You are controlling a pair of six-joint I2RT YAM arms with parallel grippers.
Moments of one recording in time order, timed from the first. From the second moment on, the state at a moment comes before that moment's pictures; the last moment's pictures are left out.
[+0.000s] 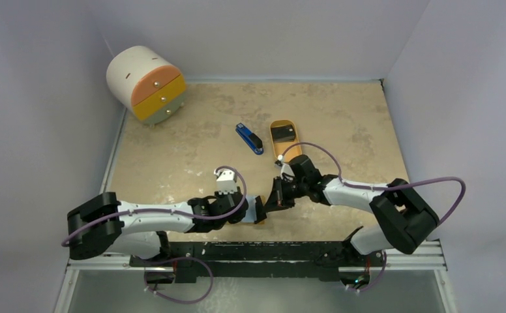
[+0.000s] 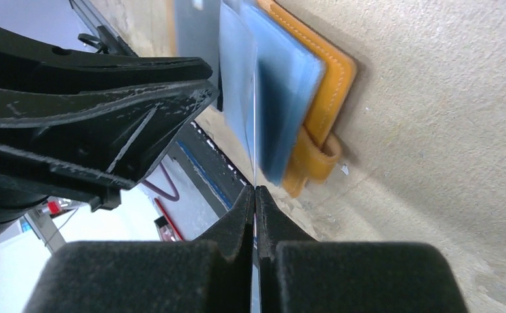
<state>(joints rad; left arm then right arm) -1.20 1.29 0.53 -0.14 -0.56 -1.06 0.67 1.43 0.54 0.01 -0.63 0.81</state>
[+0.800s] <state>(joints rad) -1.20 1.14 0.52 -0.20 -0.60 -1.08 0.75 1.49 0.59 0.09 -0.64 0.84</state>
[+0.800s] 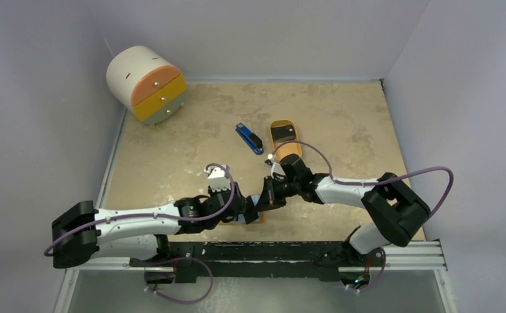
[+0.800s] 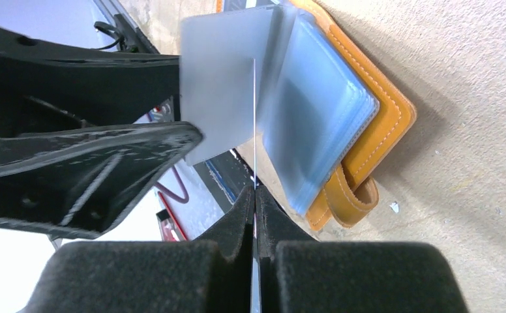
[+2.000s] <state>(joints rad) -1.20 1.07 0.35 -0.31 -0.70 -1.22 0.79 1.52 0.56 0.18 -0.52 0.98</state>
